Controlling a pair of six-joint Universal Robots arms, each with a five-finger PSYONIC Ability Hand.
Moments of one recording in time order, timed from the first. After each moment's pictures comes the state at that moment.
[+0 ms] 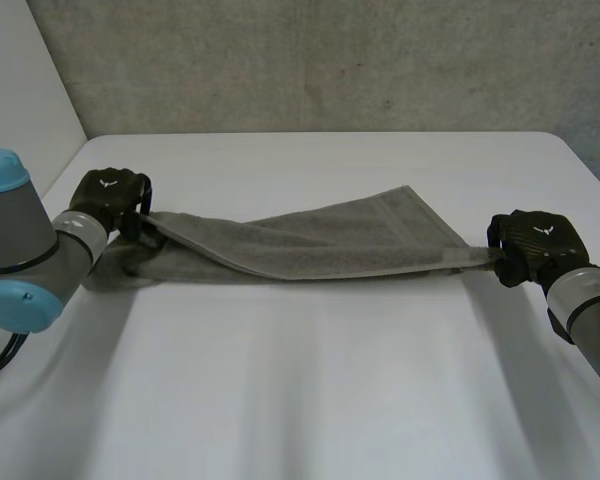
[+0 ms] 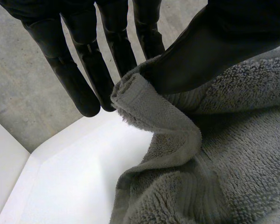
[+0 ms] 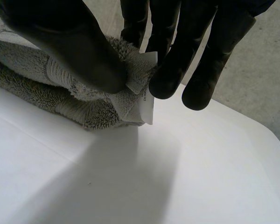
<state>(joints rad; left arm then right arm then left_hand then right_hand) 4.56 -2.21 -1.31 3.32 -1.42 3.45 1.67 -1.23 1.79 -0.32 1.36 2.92 1.23 1.25 1.26 1.24 1.54 1.31 1.29 1.33 1.33 1.17</state>
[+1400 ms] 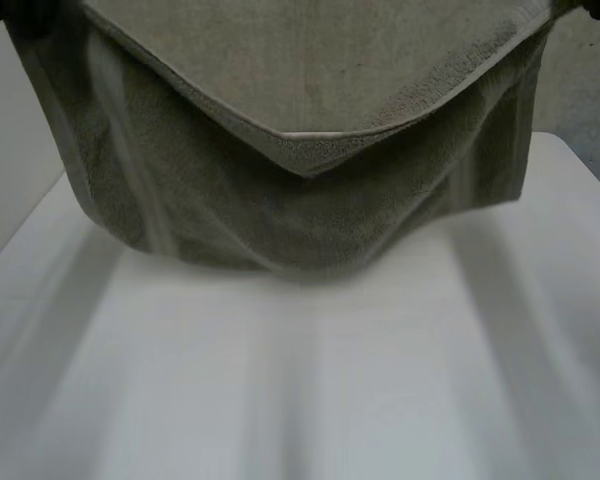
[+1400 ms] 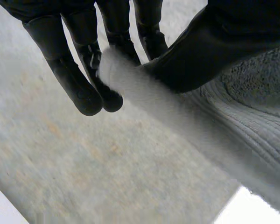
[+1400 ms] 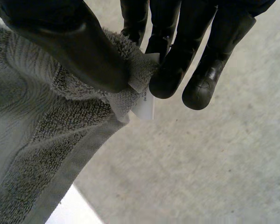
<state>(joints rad) 4.60 -1.74 -1.03 3.04 -1.20 3.46 1.78 -1.32 0.74 0.45 1.39 2.64 1.35 1.42 1.54 1.45 1.54 1.32 1.29 1.34 1.34 1.18</state>
